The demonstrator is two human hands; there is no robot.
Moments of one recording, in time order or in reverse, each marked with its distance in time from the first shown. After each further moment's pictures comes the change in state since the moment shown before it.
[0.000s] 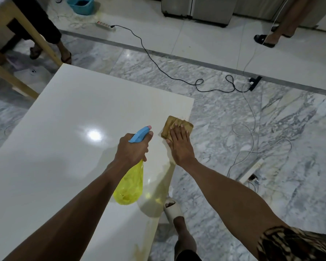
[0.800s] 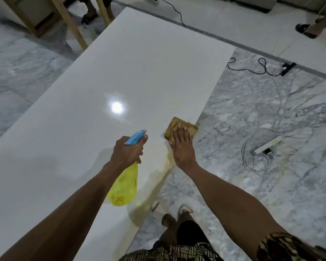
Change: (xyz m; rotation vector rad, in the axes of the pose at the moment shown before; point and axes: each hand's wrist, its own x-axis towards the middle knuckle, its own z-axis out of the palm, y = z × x) left_hand -0.315 -0.236 -0.092 -0.034 0.112 -0.151; right_hand -0.324 -0.154 0.108 -0.025 -0.068 -0.121
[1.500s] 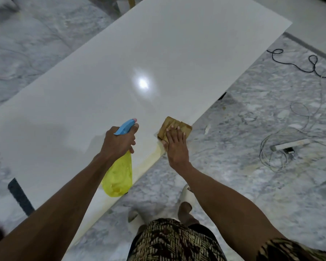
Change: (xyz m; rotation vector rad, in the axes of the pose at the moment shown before) left_hand -0.195 -0.139 -0.045 -0.176 0.251 -0.150; right_hand -0.199 -0.100 0.058 0.033 -0.064 -0.273
